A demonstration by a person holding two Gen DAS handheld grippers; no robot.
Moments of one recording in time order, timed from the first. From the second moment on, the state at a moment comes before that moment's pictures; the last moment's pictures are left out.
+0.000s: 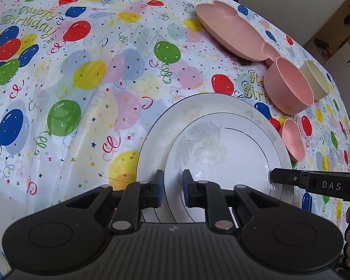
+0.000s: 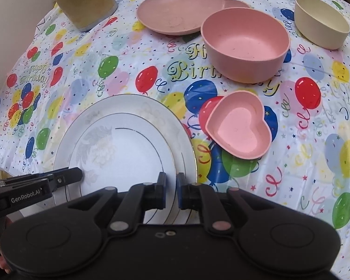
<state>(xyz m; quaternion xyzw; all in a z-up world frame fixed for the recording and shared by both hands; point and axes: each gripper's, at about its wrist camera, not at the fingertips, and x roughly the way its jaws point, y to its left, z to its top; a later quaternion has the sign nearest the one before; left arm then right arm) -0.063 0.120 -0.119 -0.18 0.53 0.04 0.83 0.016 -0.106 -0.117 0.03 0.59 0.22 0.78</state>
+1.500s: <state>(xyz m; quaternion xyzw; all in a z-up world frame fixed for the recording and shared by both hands) -0.058 0.095 -0.062 -0.14 0.47 0.02 0.87 0.008 -0.132 -0.061 0.02 0.50 0.23 0.83</state>
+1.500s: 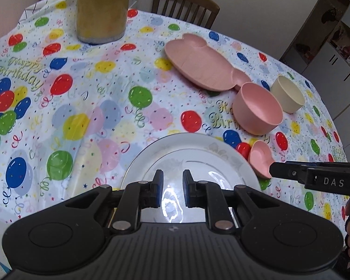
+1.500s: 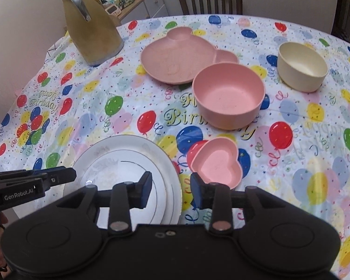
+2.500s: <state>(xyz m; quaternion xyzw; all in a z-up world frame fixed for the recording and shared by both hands) -0.028 0.002 0.004 -0.08 0.37 0.08 0.92 0.016 -0.202 0.007 0.01 0.40 0.27 0.88</state>
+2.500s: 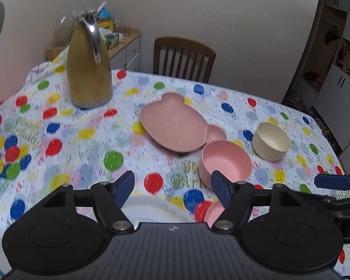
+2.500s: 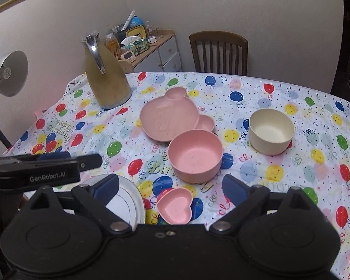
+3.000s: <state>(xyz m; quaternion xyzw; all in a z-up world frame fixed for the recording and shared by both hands) 0.073 0.091 0.006 -0.04 0.35 0.02 0.94 0.051 -0.114 -0.006 0.06 0.42 0.18 0.89</state>
